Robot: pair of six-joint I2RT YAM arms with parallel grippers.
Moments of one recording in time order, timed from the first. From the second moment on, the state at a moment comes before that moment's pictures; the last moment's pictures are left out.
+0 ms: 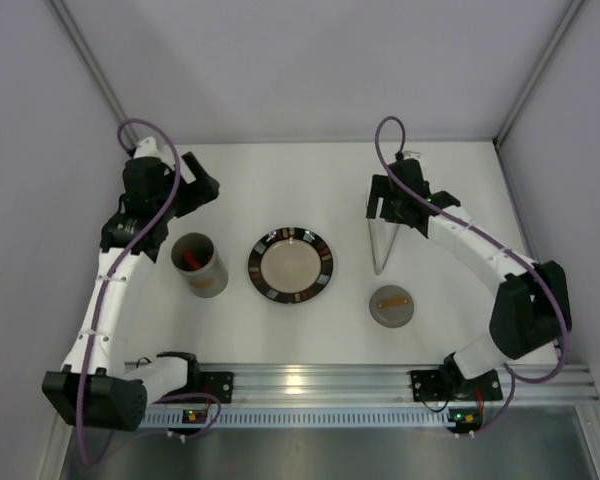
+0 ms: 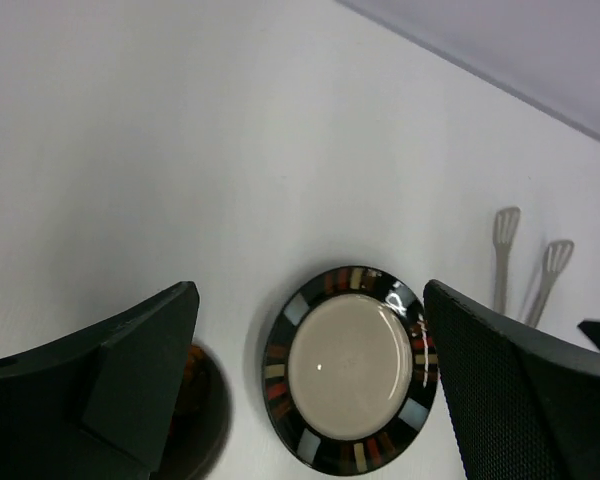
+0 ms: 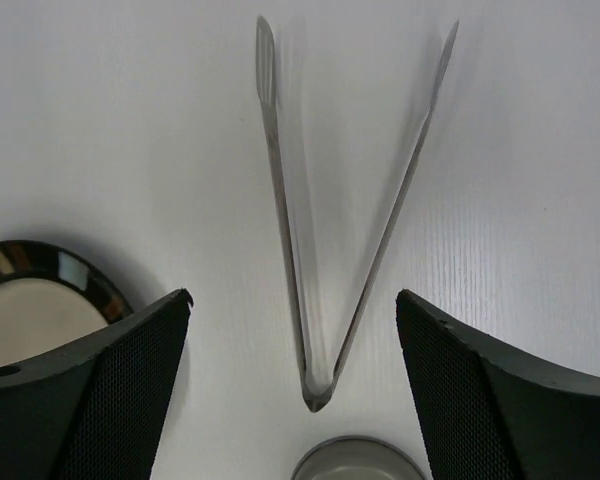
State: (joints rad) left arm -0.02 1.14 1.21 -0.56 0.02 -0.52; right arm 0.41 1.56 1.20 -0.47 0.25 0.44
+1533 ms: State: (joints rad) left arm -1.18 2.02 1.53 -0.22 0.03 -0.10; right arm 0.04 1.04 1.08 -0.57 0.05 0.47
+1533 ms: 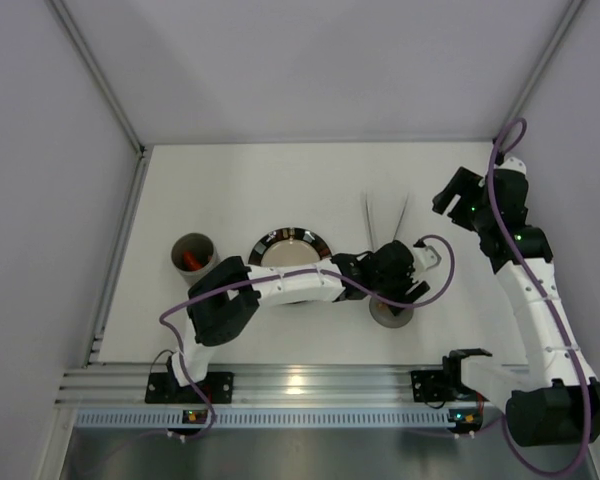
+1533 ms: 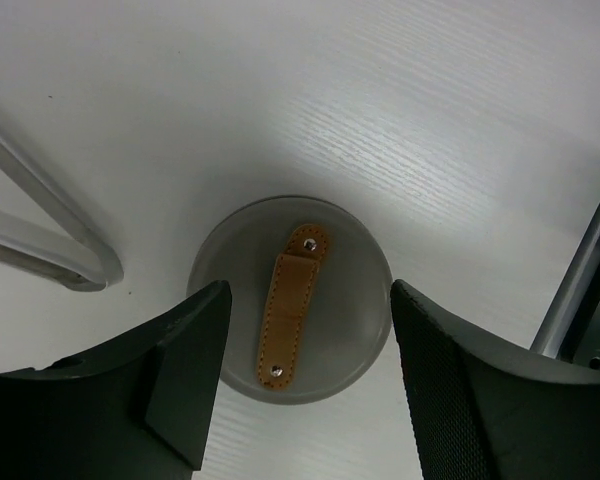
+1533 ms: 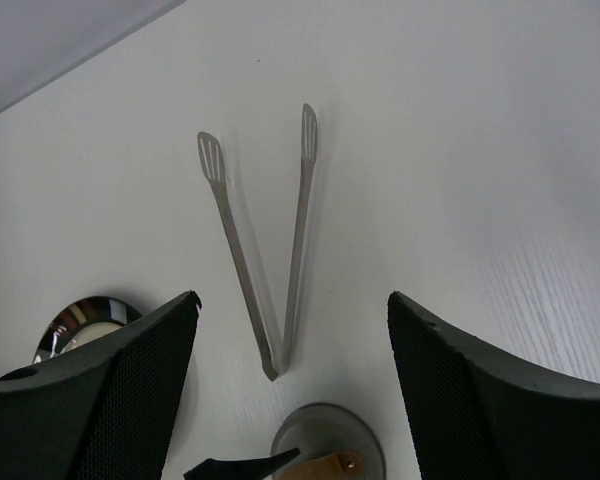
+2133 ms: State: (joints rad) left arm -1.20 2.10 1.56 -0.22 -0.06 -0.07; right arm 0.03 1.02 1.05 -0.57 0.03 0.46
